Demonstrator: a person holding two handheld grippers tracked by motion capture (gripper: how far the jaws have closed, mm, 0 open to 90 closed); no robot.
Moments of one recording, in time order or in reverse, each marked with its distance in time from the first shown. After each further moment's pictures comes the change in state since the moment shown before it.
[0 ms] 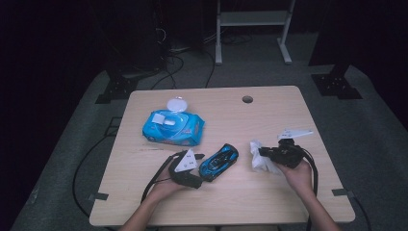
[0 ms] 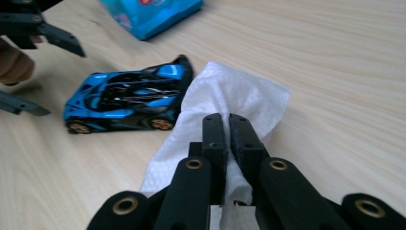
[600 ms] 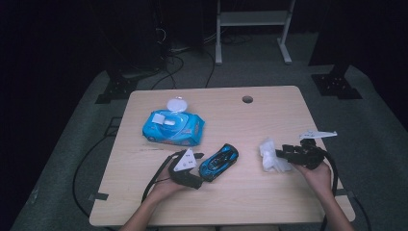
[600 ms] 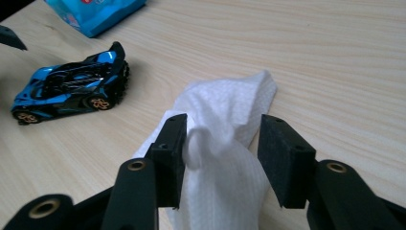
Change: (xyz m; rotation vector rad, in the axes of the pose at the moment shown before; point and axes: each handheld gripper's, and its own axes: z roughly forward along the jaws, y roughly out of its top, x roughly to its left) left arm 0.000 0.001 -0.002 -0.017 0.002 -0.030; right arm -0.048 -0.026 -0.031 -0.021 -0.058 0.089
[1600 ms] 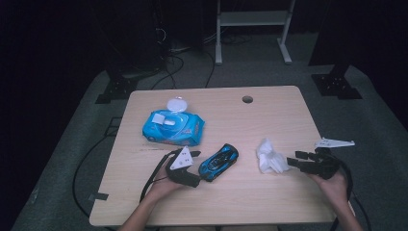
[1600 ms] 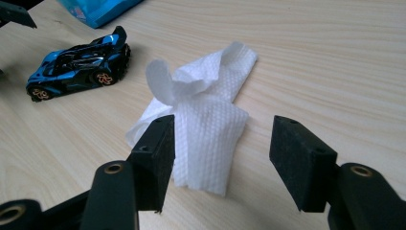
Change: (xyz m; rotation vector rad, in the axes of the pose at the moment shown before) left arm 0.005 -0.001 -0.008 -0.029 0.022 -0.035; right arm -0.011 -0.028 -0.033 -0.019 0.003 0.014
